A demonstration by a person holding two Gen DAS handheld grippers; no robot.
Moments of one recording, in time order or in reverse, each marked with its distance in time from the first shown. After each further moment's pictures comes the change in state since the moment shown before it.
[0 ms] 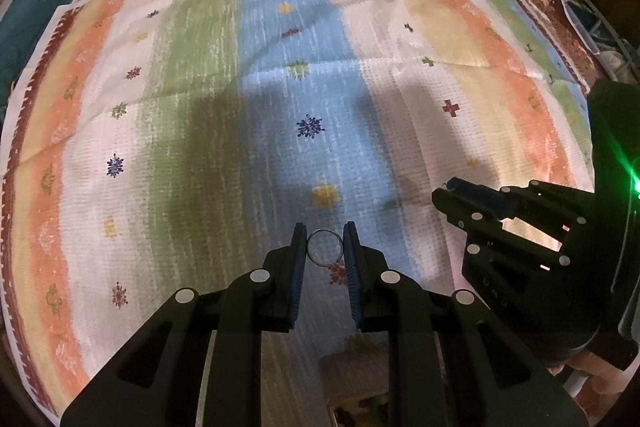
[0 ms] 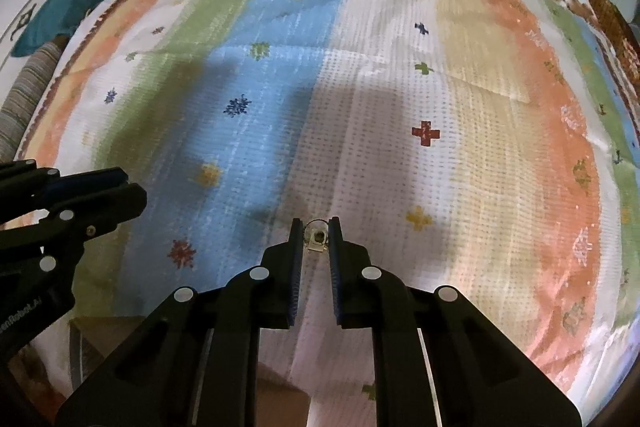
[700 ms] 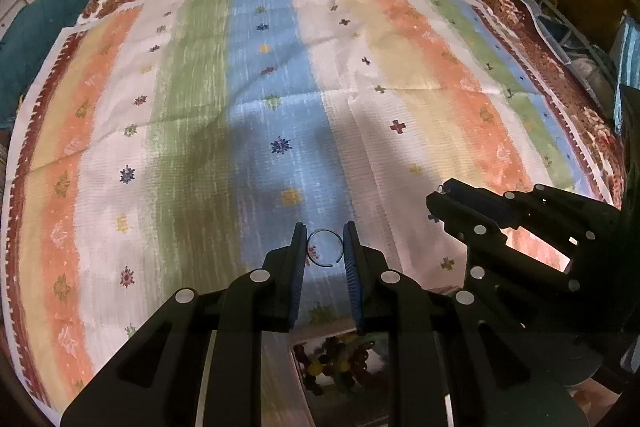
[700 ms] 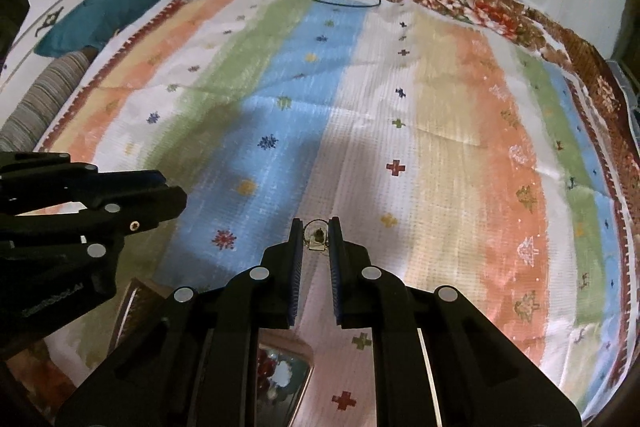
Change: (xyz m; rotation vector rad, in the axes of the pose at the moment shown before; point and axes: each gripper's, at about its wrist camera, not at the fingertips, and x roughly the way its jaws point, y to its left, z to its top) left arm -0.059 -0.022 -0.020 0.023 -0.108 -0.049; right arm -0.081 0.015 -0.021 -0.053 -0.167 -0.039
